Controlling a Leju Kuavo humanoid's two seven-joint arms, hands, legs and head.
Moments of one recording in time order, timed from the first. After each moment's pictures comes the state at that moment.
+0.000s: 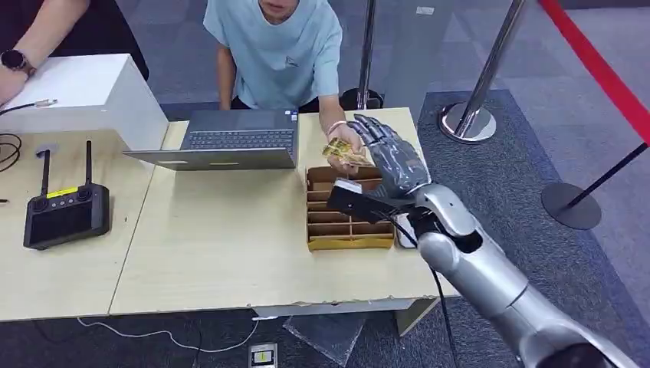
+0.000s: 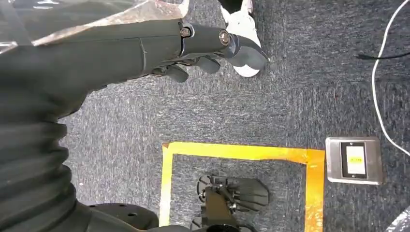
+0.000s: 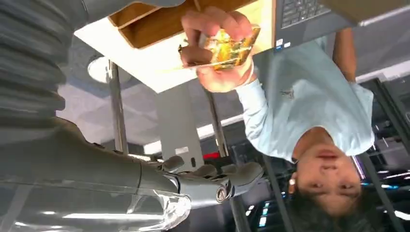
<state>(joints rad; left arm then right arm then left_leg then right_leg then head) -0.09 0.02 -0.49 -0.19 0.33 0.39 0.07 -0.62 -0.32 0.68 -1.48 0.79 -0.19 0.27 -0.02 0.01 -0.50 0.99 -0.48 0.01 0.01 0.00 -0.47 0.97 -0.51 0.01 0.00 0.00</state>
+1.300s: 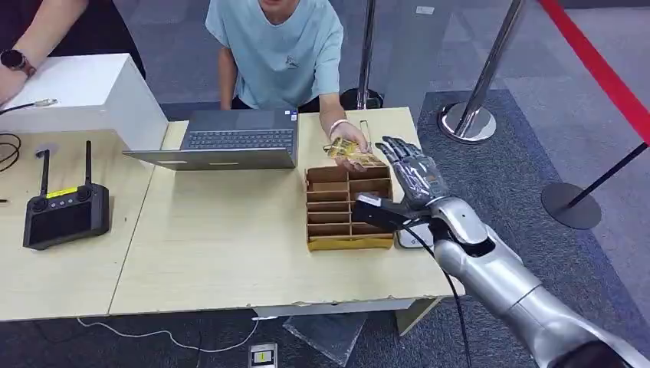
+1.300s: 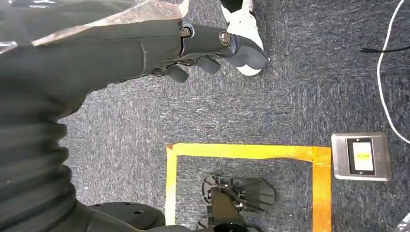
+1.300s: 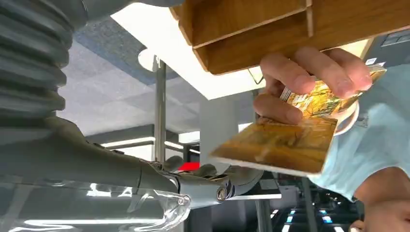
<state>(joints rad) -0.08 0.02 -0.54 -0.19 0.34 0.40 0.08 -0.61 -0.41 0.72 -1.27 0.84 -0.31 0.23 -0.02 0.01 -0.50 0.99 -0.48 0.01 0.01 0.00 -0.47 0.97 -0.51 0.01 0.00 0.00</state>
